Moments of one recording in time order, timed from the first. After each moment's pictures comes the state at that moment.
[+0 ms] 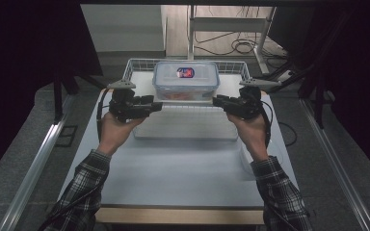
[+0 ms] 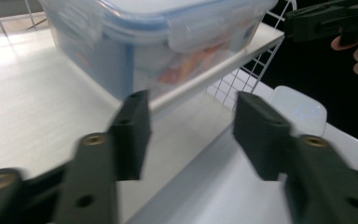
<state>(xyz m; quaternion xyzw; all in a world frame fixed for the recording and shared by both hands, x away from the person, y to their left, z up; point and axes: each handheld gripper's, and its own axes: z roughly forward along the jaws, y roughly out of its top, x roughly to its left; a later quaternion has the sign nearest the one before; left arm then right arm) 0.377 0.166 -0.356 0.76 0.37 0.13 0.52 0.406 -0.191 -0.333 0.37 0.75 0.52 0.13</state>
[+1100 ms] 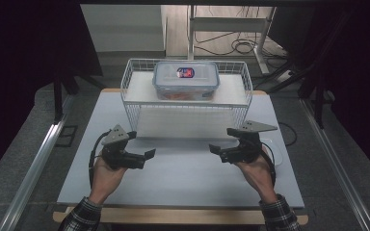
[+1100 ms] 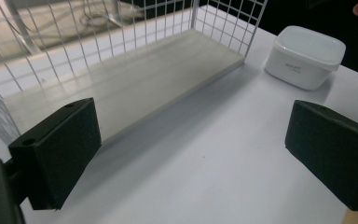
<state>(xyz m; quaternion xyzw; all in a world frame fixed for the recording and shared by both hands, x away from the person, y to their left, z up) 0.289 0.176 -0.440 0.76 0.37 0.18 0.50 0.338 -0.208 -0.411 0.32 0.79 0.50 0.13</state>
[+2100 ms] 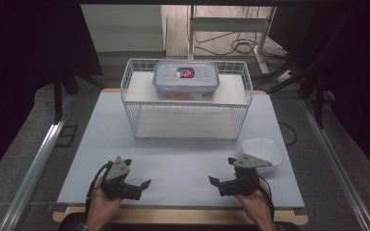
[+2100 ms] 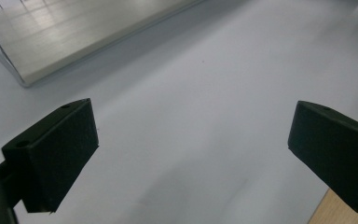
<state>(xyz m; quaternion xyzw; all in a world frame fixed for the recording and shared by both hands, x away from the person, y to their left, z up) 0.241 0.177 -0.510 0.80 0.37 0.19 0.43 0.280 -0.215 -0.480 0.33 0.81 0.46 0.14</state>
